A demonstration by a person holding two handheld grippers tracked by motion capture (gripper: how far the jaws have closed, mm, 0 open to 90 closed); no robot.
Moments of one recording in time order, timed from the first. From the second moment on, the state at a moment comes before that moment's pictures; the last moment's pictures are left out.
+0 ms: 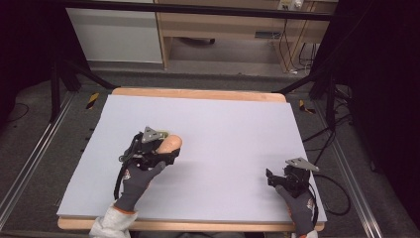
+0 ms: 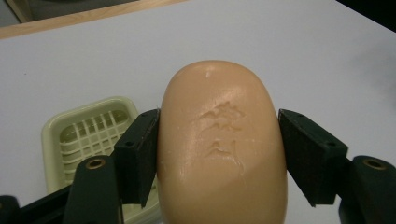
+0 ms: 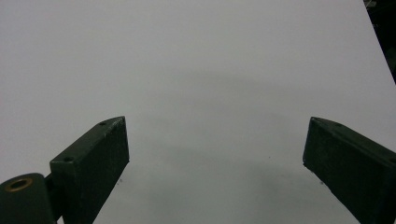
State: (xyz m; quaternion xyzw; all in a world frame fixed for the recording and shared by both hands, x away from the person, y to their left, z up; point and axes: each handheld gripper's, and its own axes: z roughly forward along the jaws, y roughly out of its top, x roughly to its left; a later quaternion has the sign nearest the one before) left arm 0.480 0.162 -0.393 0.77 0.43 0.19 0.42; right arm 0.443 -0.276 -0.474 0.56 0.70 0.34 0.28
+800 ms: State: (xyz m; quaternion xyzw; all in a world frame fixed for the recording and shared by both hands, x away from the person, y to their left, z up) left arm 0.508 0.191 -0.408 0.76 0.47 0.21 0.40; right arm 0.444 -0.274 -0.474 0.56 0.70 0.34 0.28
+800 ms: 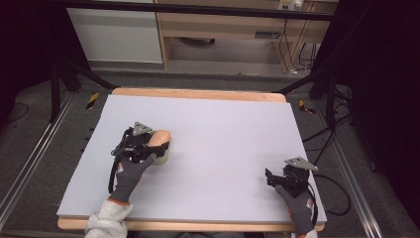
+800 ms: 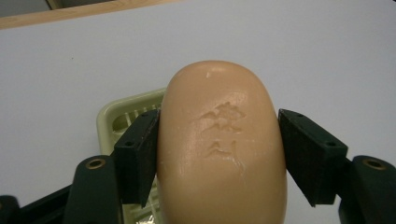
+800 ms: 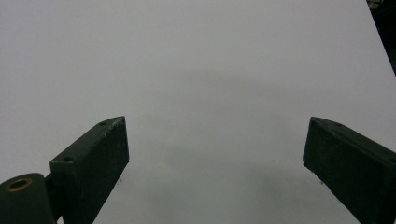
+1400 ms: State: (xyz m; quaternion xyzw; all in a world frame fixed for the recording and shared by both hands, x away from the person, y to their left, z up) left arm 0.525 0.201 -0.418 0.75 0.49 0.21 0.39; right arm 0.445 -0.273 -0.473 0.56 0.70 0.34 0.28
